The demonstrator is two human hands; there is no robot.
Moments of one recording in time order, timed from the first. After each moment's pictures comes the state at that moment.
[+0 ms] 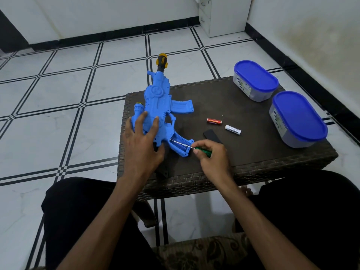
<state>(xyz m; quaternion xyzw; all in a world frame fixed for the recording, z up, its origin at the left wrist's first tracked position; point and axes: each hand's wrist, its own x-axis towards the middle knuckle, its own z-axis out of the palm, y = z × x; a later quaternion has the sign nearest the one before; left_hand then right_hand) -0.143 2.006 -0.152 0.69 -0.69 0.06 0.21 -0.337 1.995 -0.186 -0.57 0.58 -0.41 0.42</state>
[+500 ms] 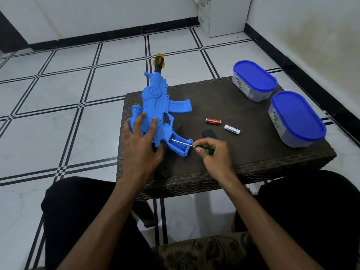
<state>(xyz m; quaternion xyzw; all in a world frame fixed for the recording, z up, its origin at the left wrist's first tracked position) -0.142 2.009 -0.153 0.70 -0.68 0.07 0.20 -0.347 1.991 -0.183 -0.57 0.57 -0.41 0.43</state>
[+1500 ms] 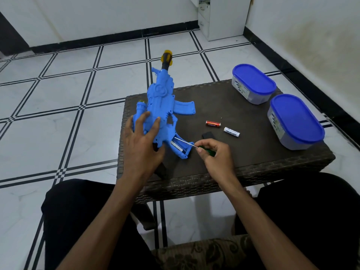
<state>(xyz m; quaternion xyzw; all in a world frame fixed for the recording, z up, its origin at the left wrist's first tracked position) -0.145 2.005 -0.145 0.67 -0.69 0.09 0.25 -0.347 1.990 -0.178 -0.54 0.57 -0.43 0.44</state>
